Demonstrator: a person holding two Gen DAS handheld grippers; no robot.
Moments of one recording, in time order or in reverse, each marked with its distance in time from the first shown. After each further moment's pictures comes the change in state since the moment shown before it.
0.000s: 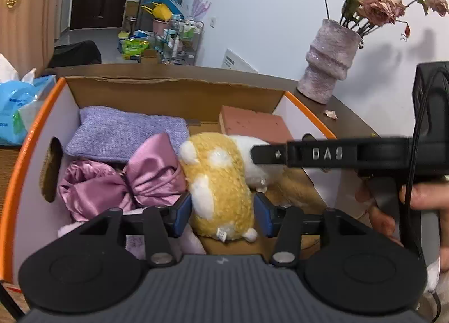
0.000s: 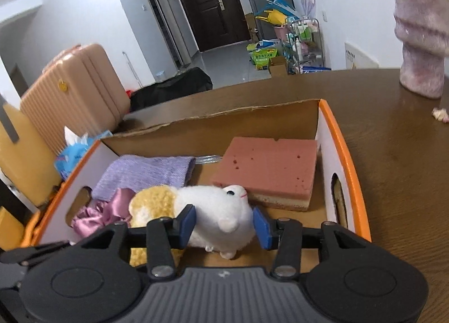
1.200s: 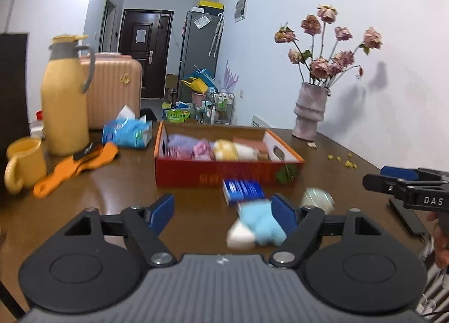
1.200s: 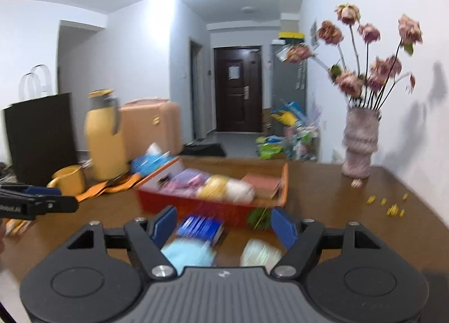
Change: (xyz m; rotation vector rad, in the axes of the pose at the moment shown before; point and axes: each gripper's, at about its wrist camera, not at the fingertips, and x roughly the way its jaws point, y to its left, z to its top) left arm -0.300 -0.094 -0.186 0.035 -0.322 0.180; right arm -0.316 0.046 -0.205 -0.261 -0.398 -0.010
